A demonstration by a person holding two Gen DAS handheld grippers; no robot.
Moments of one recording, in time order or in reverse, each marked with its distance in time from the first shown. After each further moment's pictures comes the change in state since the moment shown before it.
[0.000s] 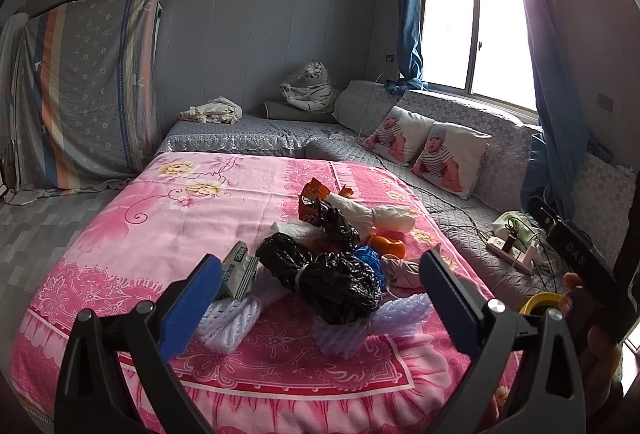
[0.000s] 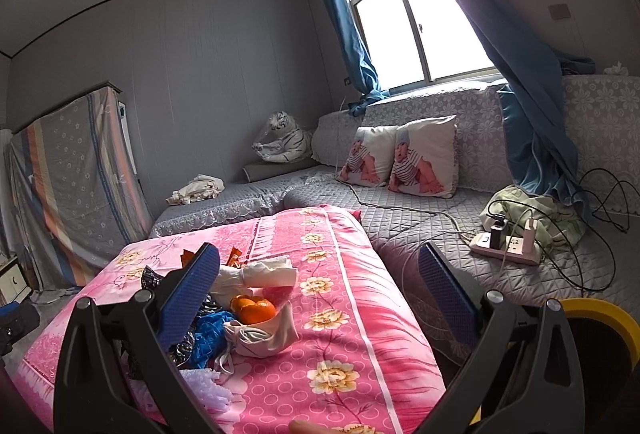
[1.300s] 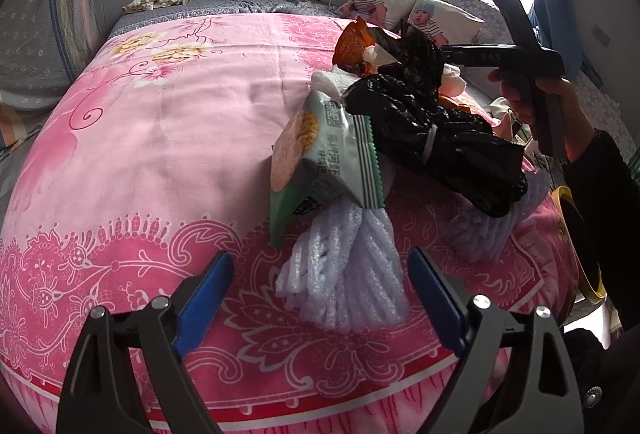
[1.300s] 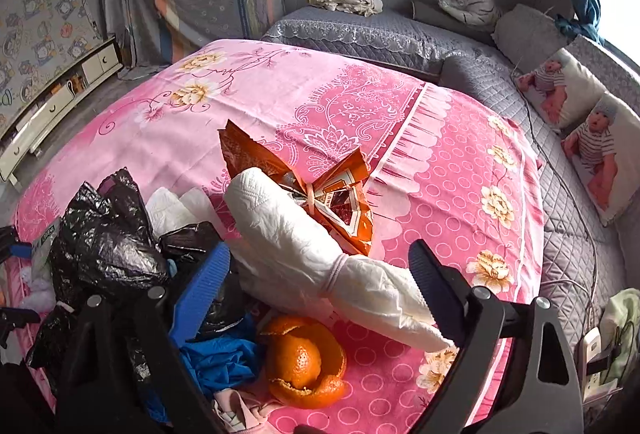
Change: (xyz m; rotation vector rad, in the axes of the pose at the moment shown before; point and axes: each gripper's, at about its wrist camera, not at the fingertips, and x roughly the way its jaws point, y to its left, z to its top) left arm 0.132 0.117 -0.048 0.061 0.513 -0.192; right arm 0.284 0.127 -0.031 -0.513 0.679 0.464
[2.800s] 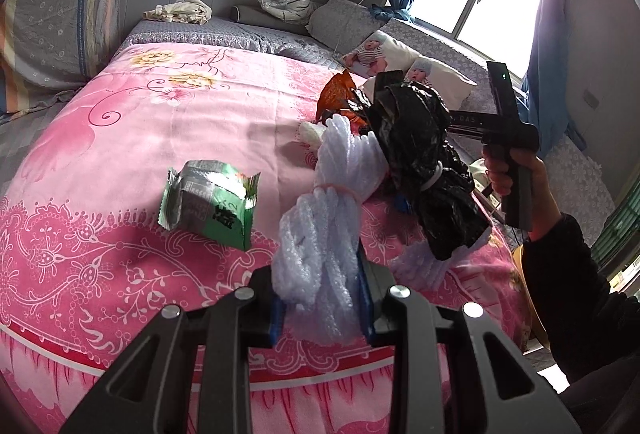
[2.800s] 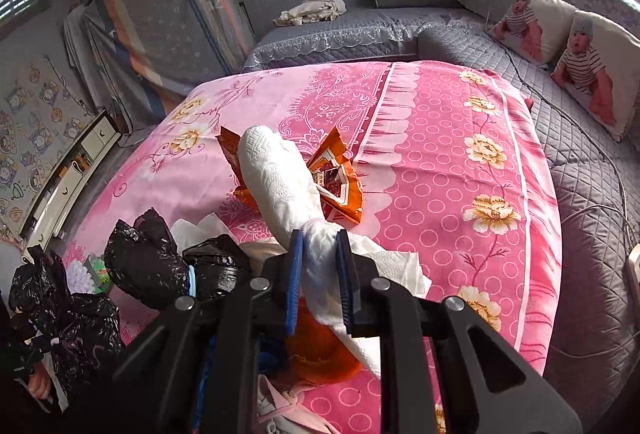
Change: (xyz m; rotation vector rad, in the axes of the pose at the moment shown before) left arm -0.056 -0.014 -0.019 -0.142 -0.188 -0.077; right arm -0.027 -0.025 -0.021 0.279 -0.068 0.083
